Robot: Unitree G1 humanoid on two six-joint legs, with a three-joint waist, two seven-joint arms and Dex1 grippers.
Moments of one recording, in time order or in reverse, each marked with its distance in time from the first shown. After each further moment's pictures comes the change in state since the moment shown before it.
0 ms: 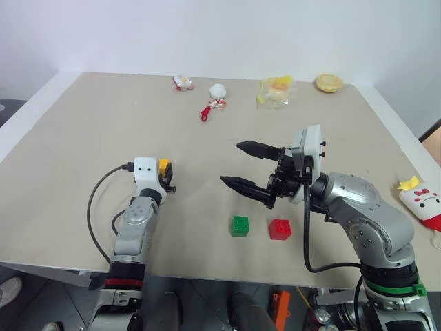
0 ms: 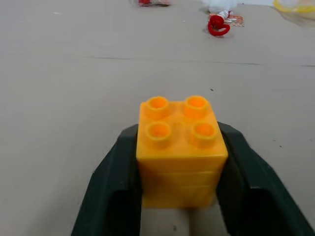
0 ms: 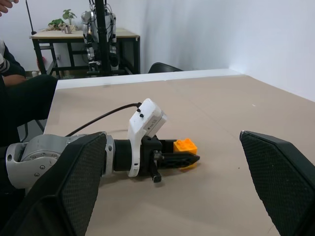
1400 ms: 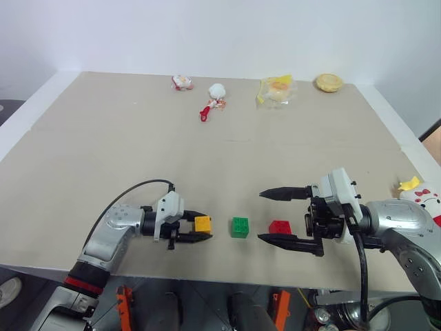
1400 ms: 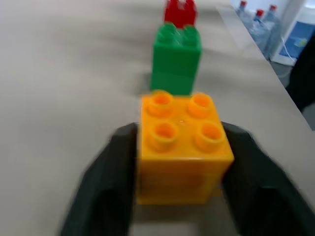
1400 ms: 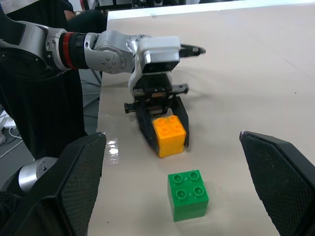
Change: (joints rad) left arm 0.046 0.408 -0.315 -0.028 -0.198 -0.138 -1.225; right arm 0.289 -0.314 -0.135 -0.079 0.077 -0.036 0.323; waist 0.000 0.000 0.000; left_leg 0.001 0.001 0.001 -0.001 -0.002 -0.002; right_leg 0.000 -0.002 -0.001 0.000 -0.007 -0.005
